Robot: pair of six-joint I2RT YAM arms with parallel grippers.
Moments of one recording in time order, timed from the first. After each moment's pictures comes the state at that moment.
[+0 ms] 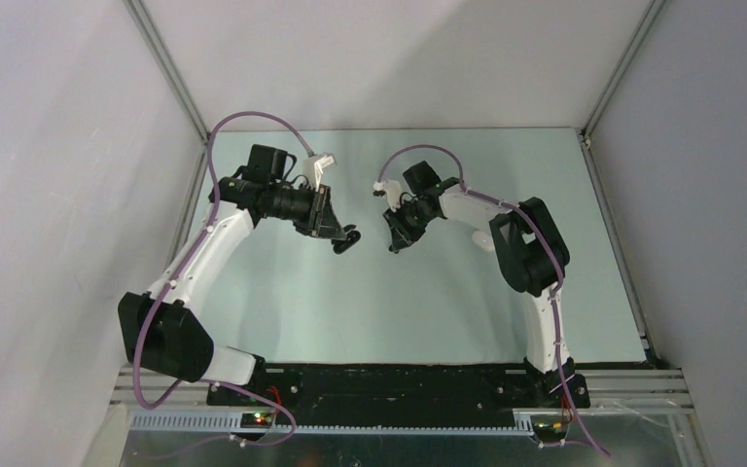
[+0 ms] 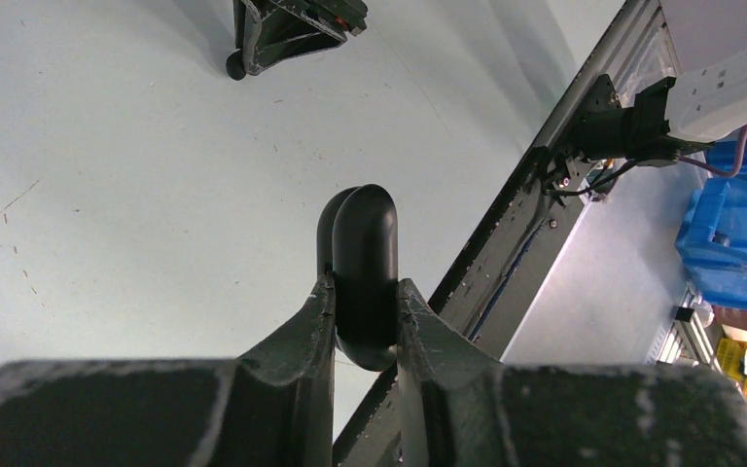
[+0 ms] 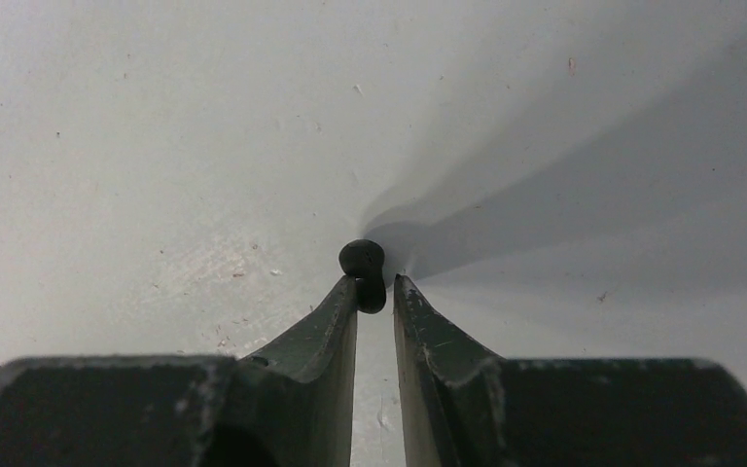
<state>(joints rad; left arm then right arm) -0.26 1.40 1.29 -0.85 0.78 0.05 0.55 2.12 1.54 -0.52 -0.50 -0.27</state>
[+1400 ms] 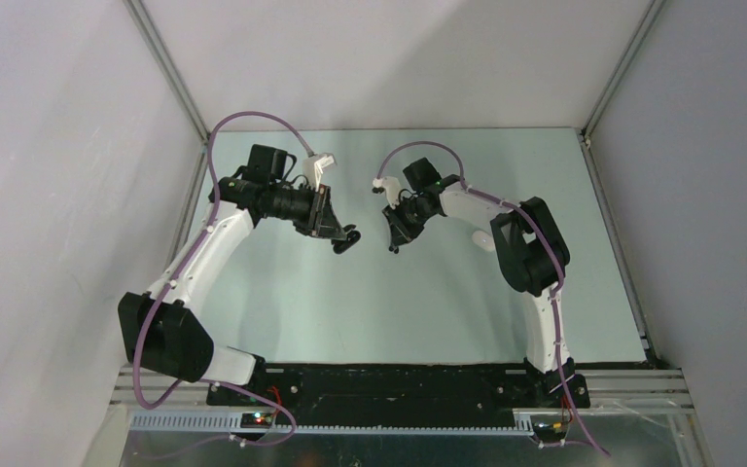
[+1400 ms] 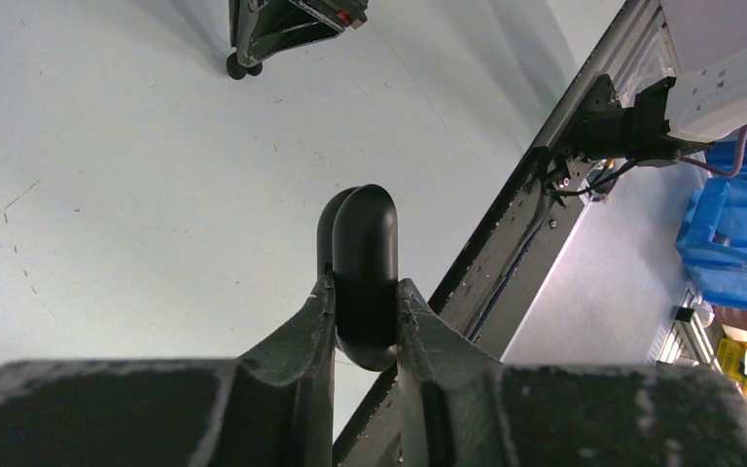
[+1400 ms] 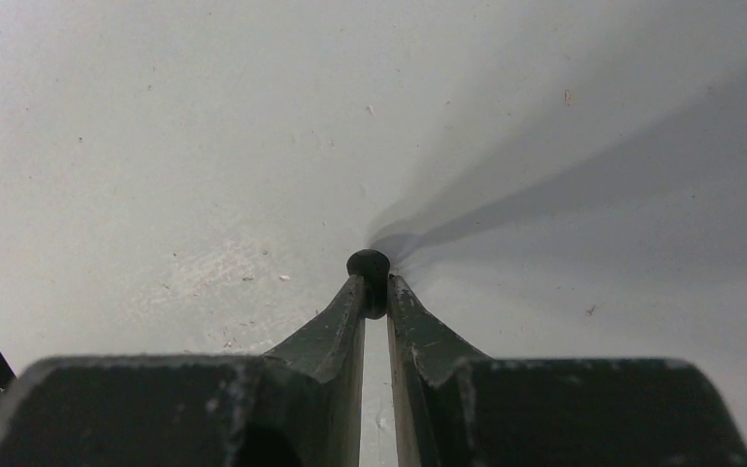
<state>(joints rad) -0.26 1.40 1.29 -0.85 0.78 0.05 0.54 2.12 1.56 -0.53 -0.53 -0.29</state>
